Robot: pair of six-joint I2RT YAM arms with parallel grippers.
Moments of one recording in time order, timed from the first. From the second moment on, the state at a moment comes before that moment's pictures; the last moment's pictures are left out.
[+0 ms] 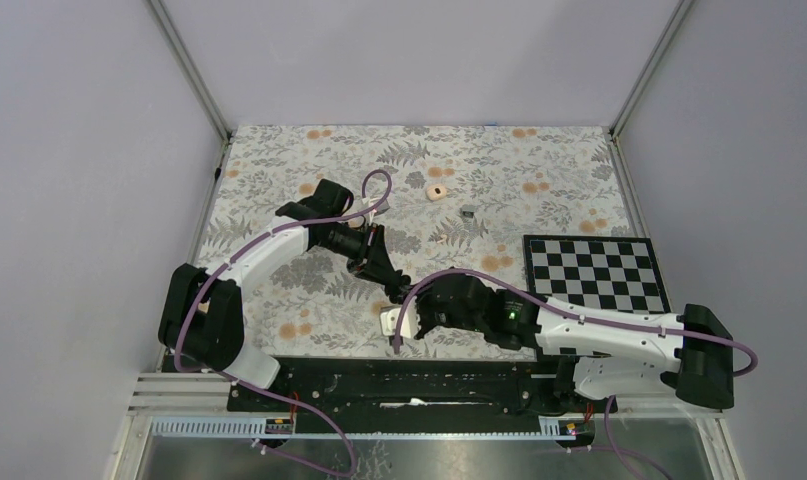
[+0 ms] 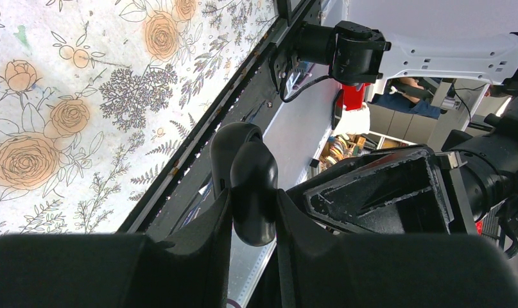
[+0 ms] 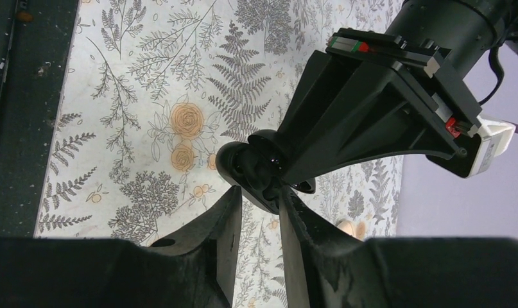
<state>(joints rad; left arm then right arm) -0.42 1.51 1.05 -0.69 1.02 -0.37 1.23 1.18 0.81 -0.15 0.03 -0.87</state>
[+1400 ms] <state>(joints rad) -0.42 1.51 1.05 -0.69 1.02 -0.37 1.16 1.02 0.56 0.14 0.20 0.79</state>
